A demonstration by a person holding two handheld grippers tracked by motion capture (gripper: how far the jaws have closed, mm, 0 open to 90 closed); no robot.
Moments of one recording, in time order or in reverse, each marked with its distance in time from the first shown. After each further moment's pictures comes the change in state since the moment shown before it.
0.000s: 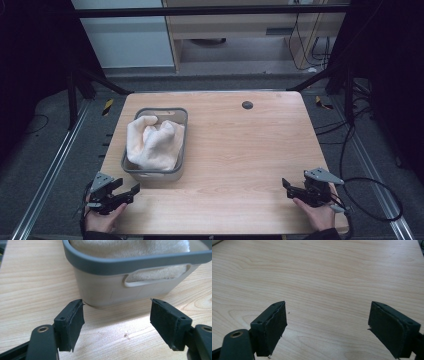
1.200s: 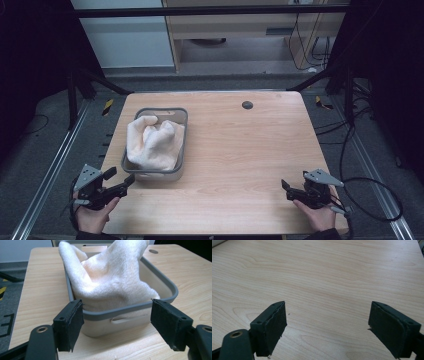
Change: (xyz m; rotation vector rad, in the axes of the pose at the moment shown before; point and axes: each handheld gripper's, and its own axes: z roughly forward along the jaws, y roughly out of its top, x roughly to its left) left arm -0.010 0.038 -0.035 -0.156 -0.018 0.027; right arm 0.003 -0.002 -0.003 -0.017 0.008 -0.029
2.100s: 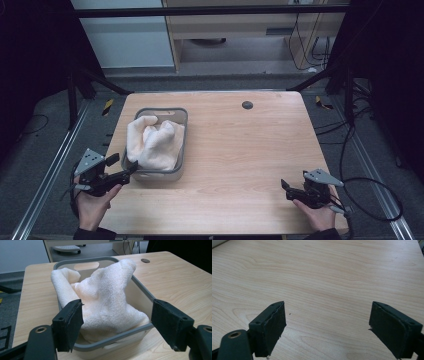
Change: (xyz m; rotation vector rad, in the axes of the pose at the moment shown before) left arm -0.009 0.044 0.005 -0.002 -0.044 0.045; right arm 0.000 0.000 0.001 -0.005 -0.001 0.004
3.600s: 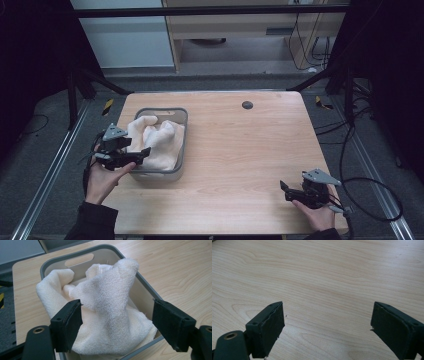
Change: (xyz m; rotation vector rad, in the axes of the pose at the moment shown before) left arm -0.004 0.052 0.049 0.228 0.004 0.117; right arm 0.001 -0.001 0.003 0.029 0.006 -0.017
